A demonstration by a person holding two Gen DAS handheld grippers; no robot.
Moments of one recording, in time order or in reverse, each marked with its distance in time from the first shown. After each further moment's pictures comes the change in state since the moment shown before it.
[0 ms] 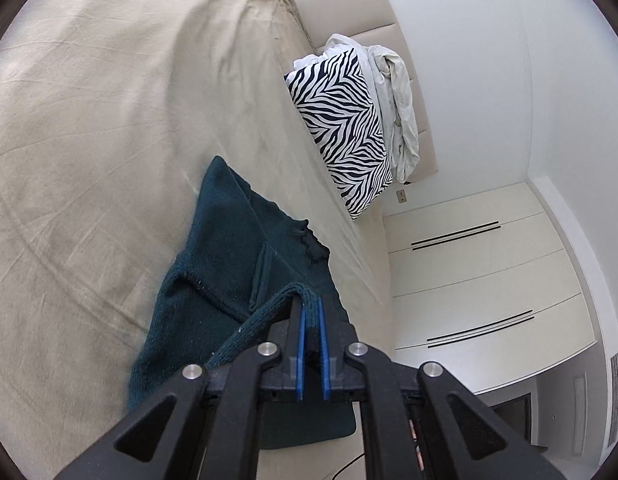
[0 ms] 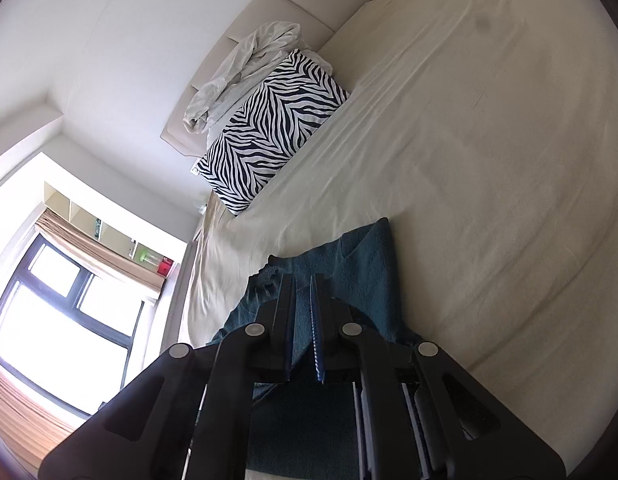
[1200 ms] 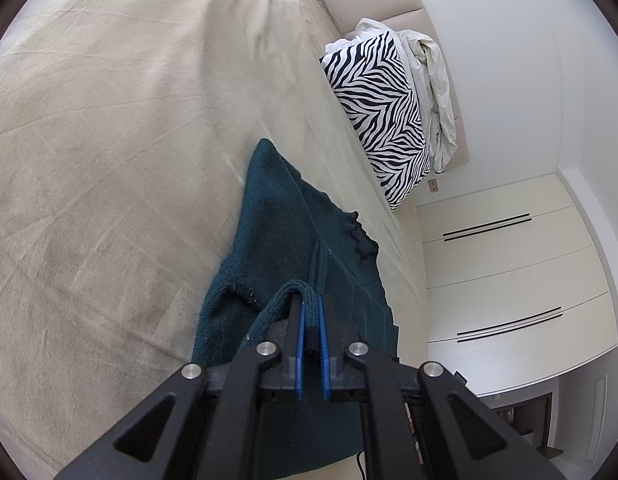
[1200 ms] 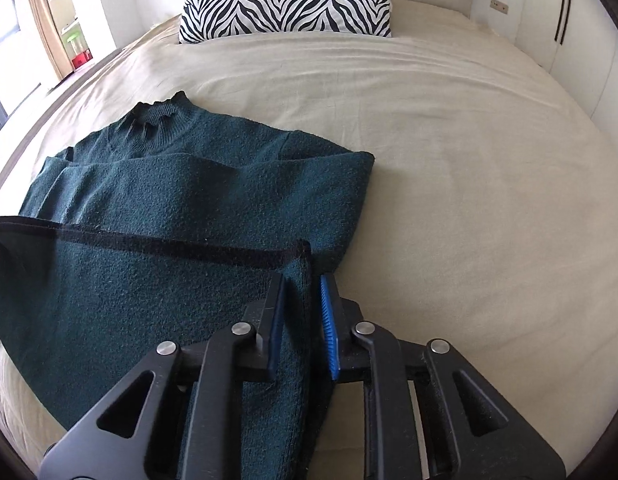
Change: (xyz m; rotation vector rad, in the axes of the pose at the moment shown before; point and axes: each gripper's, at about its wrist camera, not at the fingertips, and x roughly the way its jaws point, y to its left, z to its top) left arm 0.032 0.039 0.002 -0.003 0.039 0.103; right arm 0.142 0.014 -0.062 -0.747 0.314 -0.490
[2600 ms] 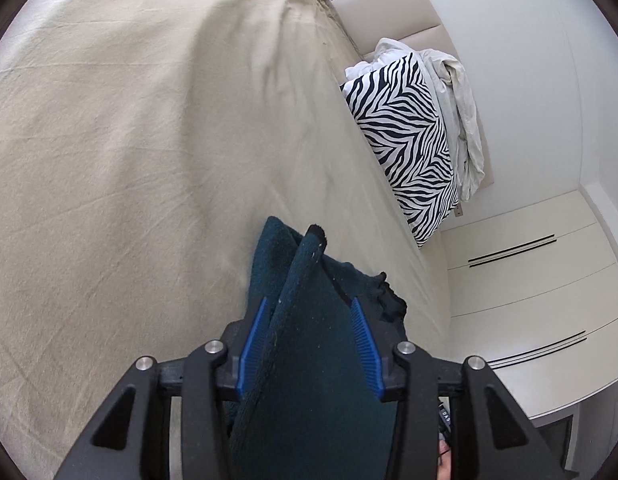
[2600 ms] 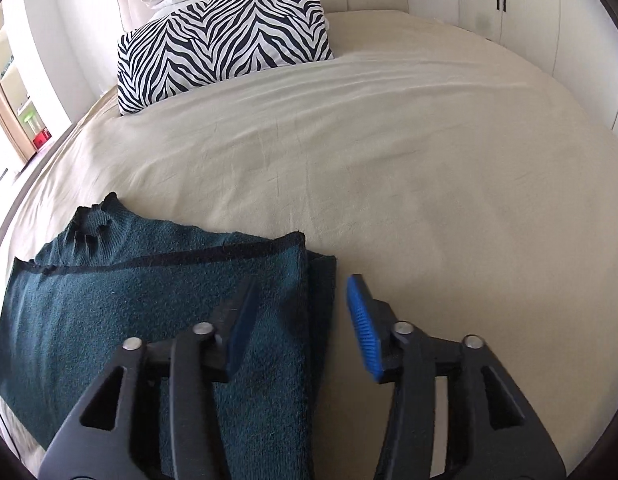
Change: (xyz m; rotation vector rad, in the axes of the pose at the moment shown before) left arm 0.039 -0.004 0.055 0.017 -0.085 0.120; right arm 0.038 -0.044 0.059 0.276 -0.120 -0.019
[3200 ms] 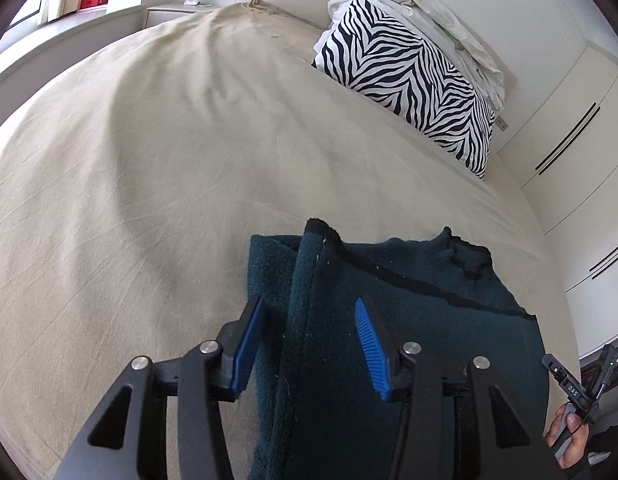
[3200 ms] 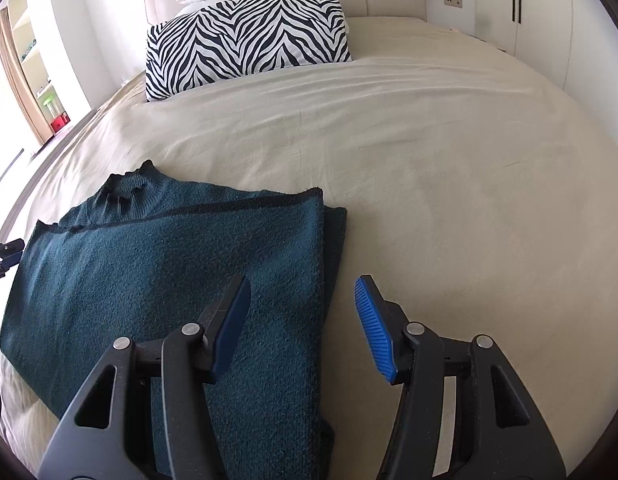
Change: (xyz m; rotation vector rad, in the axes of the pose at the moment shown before) left arm 0.058 -0.049 -0.003 0.436 0.001 0.318; right arm -0.041 0.007 -0.040 -0.075 0.005 0.031
